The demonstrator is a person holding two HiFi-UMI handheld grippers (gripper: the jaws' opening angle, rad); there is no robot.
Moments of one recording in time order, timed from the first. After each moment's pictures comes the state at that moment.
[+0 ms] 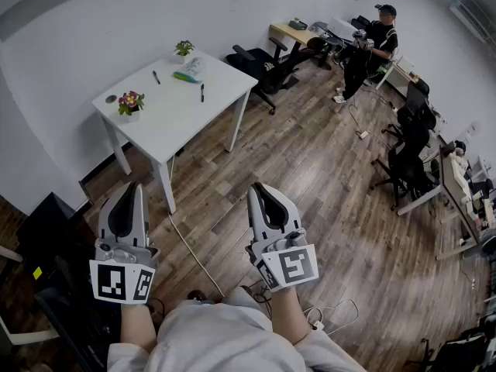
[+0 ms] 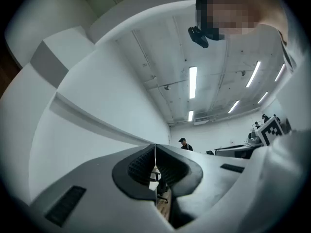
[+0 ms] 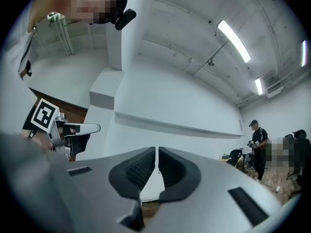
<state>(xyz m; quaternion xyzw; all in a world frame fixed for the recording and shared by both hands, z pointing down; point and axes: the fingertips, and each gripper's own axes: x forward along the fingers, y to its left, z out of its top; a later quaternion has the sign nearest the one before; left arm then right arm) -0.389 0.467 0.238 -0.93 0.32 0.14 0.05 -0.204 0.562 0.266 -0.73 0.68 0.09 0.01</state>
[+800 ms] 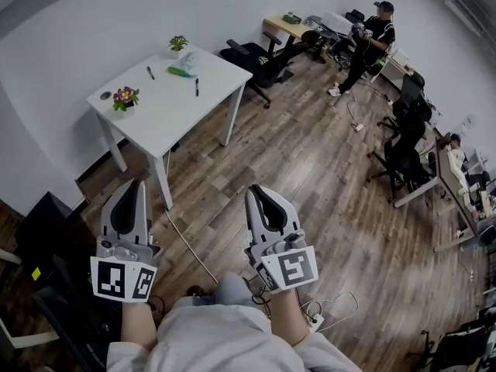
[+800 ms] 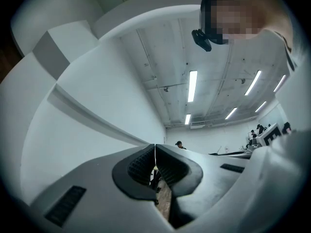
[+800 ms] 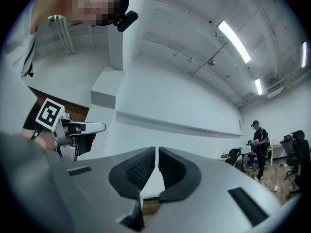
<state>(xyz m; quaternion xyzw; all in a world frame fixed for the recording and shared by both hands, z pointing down) -0.383 0.481 0.244 -0.94 0.30 0.16 0.02 -0.214 0.582 0.275 -0.73 0.68 0.08 0.00</state>
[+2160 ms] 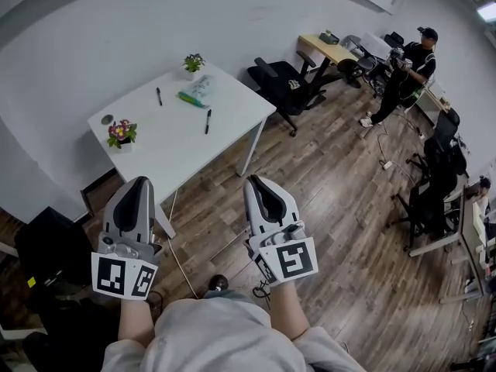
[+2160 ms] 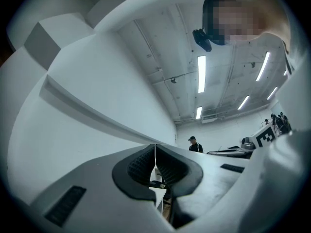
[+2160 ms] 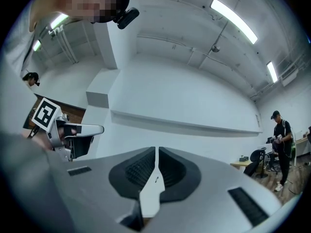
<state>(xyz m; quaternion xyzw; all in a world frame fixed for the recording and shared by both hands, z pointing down) -0.215 0.297 0.243 -0.92 0.36 0.14 0.04 -0.039 0.354 0.267 -0.66 0.74 0.09 0.02</state>
